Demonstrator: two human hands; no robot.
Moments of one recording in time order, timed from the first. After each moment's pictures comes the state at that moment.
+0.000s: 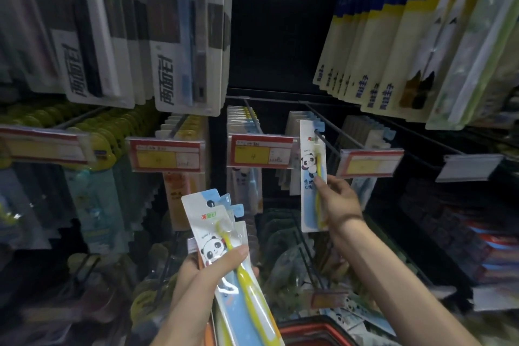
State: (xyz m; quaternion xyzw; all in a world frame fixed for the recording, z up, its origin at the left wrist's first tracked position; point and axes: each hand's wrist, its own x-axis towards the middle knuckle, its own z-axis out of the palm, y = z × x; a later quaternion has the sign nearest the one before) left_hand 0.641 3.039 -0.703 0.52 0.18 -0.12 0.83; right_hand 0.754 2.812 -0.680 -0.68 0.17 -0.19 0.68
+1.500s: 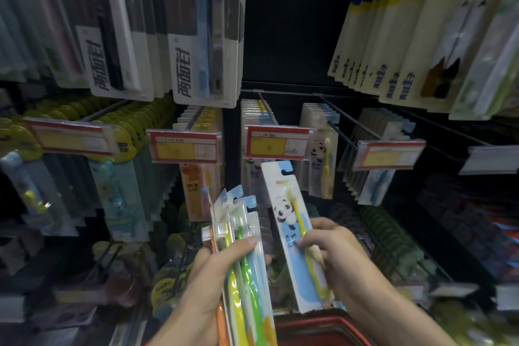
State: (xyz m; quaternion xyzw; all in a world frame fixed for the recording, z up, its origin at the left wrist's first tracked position) left_hand 0.634 3.043 -0.694 0.52 0.15 -0.11 0.83; right_hand 0.658 2.852 -0.685 -0.70 0.15 0.06 0.70
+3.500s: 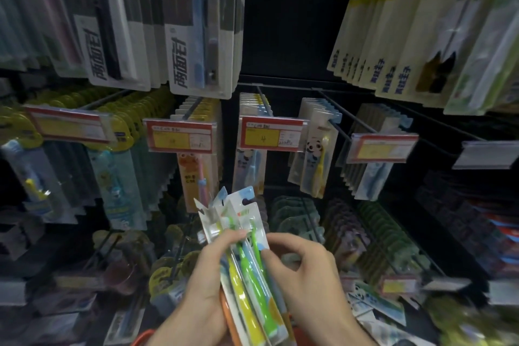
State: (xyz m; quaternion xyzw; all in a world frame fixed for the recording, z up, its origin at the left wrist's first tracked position) left_hand 0.618 3.028 -0.679 0.40 0.18 -0.16 0.88; right_hand 0.612 2.891 -0.693 -0.86 -0.01 -0.07 0.50
